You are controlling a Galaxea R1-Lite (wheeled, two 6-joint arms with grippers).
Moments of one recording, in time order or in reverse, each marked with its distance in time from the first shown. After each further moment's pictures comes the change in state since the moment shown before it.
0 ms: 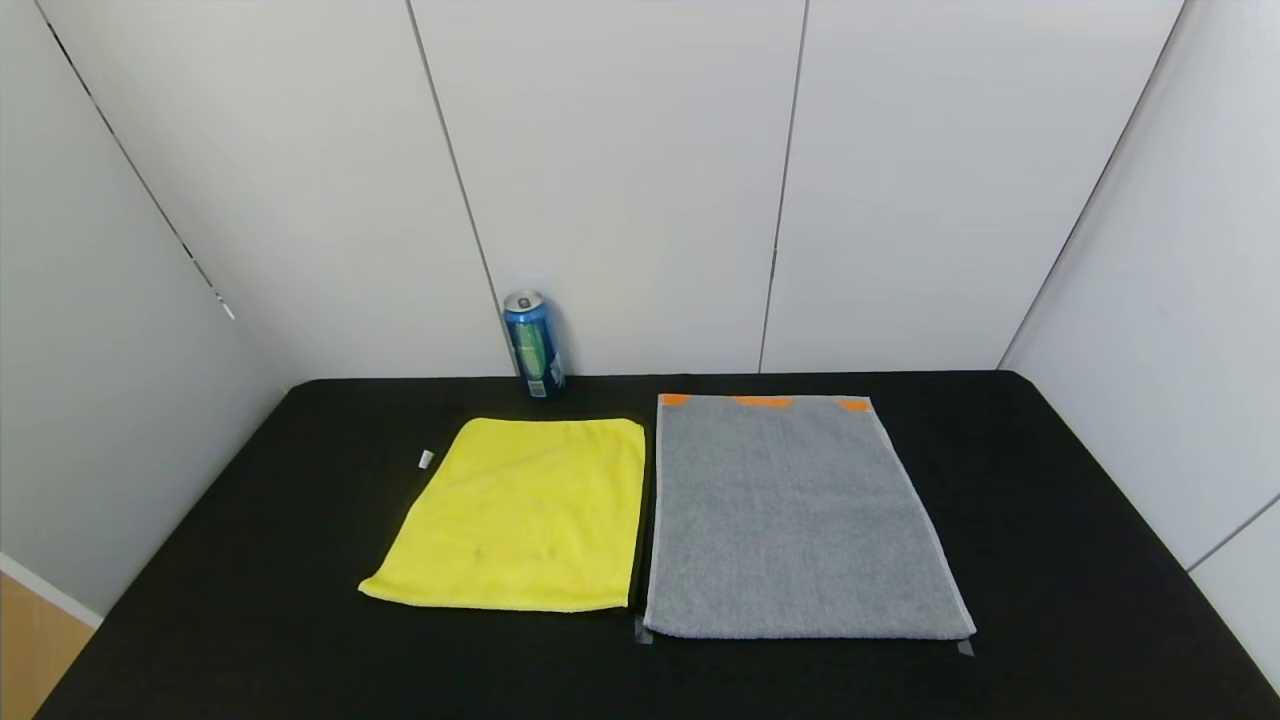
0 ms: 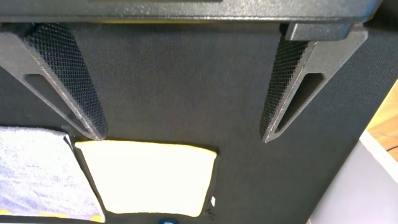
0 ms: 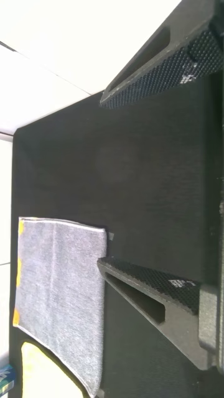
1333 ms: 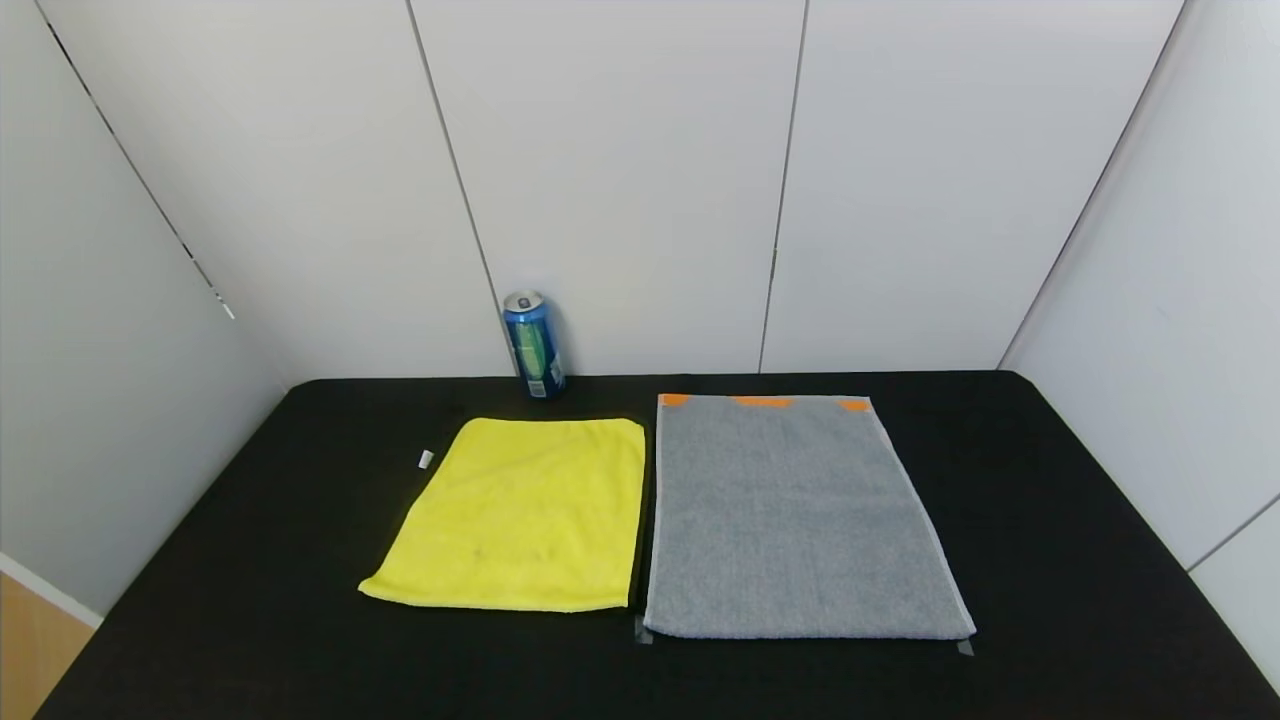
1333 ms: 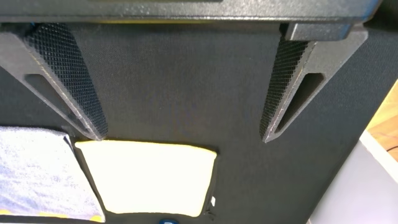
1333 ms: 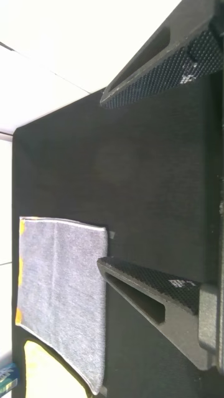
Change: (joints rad) left arm 0.000 0.000 0.000 0.000 0.000 0.000; right arm 0.000 0.000 0.000 -0.002 -0.001 0.016
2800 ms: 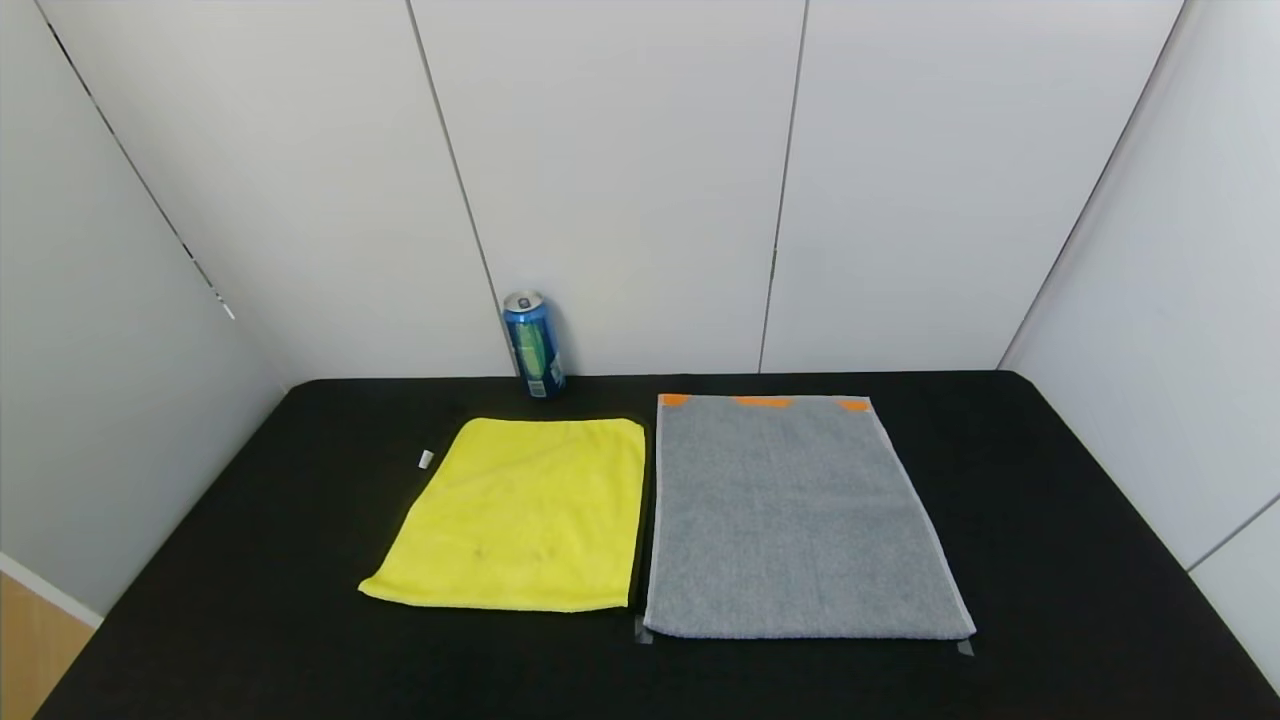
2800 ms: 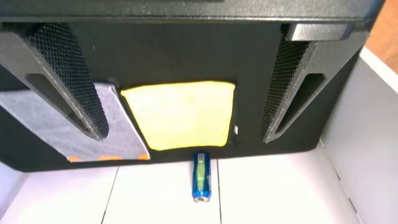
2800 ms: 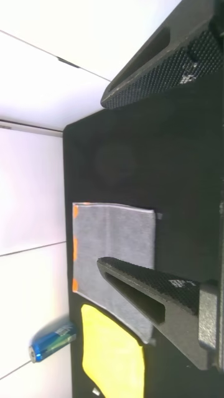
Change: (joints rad) left arm 0.000 0.144 -0.326 -0.003 -0.138 0.038; right arm 0.001 0.109 -0.320 0.080 0.031 0.060
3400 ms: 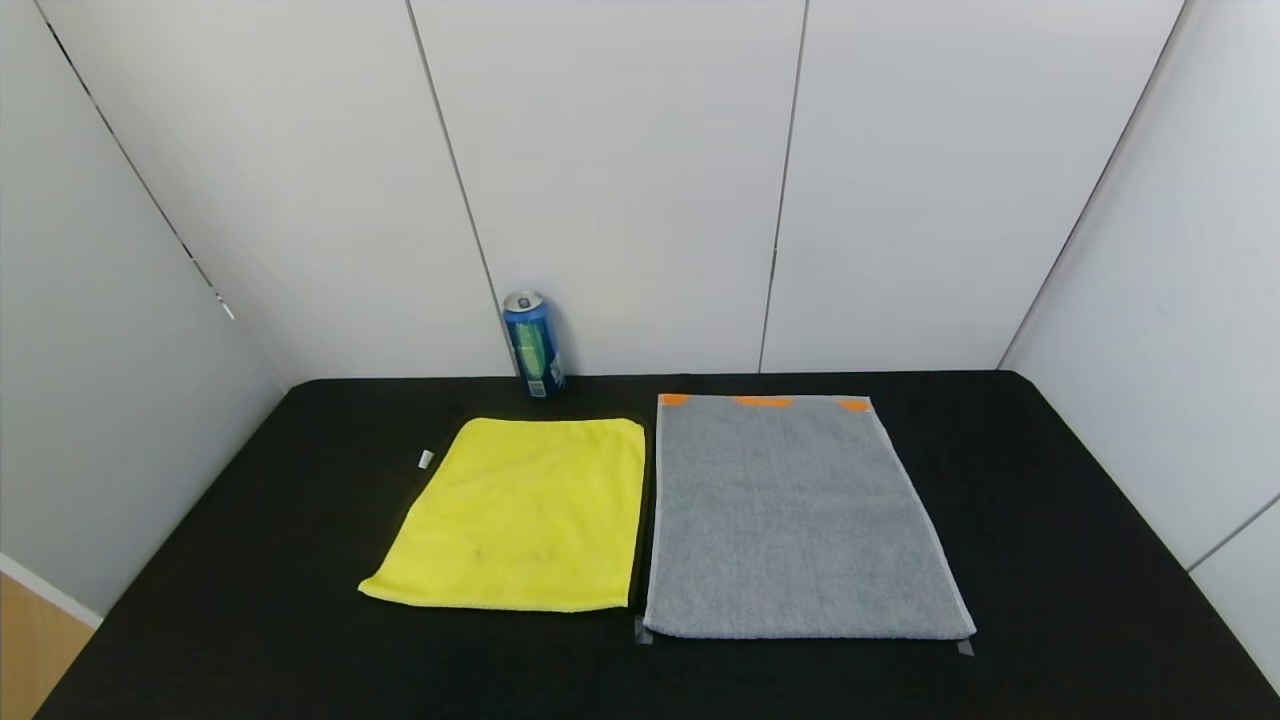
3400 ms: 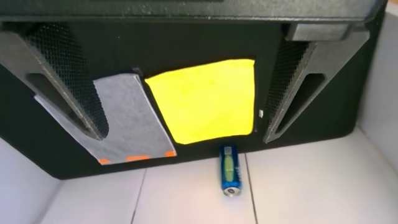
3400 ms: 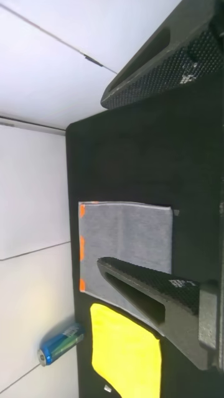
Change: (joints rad) left arm -0.002 0.430 -0.318 0.002 -0.142 0.001; right arm 0.001 0.363 -0.262 -0.003 0.001 0.015
